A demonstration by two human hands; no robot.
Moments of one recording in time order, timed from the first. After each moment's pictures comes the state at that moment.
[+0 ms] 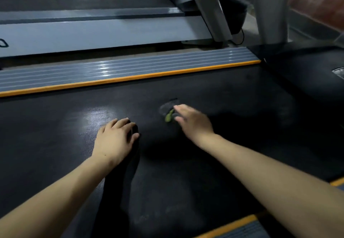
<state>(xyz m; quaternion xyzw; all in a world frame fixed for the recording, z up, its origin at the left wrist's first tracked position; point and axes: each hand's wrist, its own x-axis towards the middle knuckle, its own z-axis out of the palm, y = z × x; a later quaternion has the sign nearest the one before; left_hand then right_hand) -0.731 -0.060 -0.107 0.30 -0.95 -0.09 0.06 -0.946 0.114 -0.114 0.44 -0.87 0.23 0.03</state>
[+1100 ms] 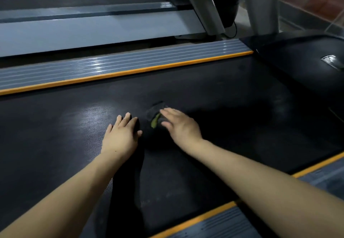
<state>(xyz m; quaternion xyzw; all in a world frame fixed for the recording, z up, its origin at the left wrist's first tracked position) -0.736 -0.033 -0.115 0.31 -0.94 -0.13 -0.02 -0.882 0.124 -0.118 0.45 -0.85 0.26 0.01</state>
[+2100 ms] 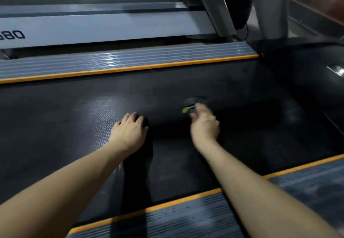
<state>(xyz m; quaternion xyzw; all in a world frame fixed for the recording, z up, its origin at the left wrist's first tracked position) -0.722 0.008 -0.084 0.31 -0.95 -0.09 -0.04 -0.895 0.175 -0.109 0.20 -0.94 0.26 0.08</state>
